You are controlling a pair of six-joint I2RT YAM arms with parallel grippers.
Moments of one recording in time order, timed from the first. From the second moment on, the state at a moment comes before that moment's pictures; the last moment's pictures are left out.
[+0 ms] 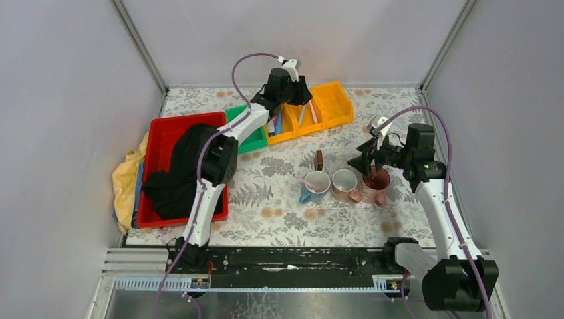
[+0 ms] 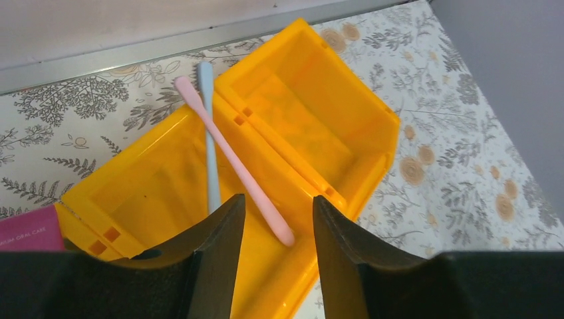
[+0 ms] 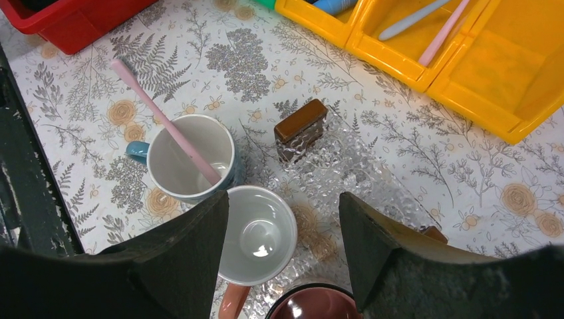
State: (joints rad) left arm -0.43 2.37 2.04 -0.01 0.24 -0.35; right arm -0.02 1.02 0.84 -0.45 -0.91 -0.48
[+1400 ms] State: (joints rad) left arm -0.46 2.63 2.33 -0.18 0.06 -0.16; right arm -0.02 1.03 0.84 -0.48 -0.91 -0.51
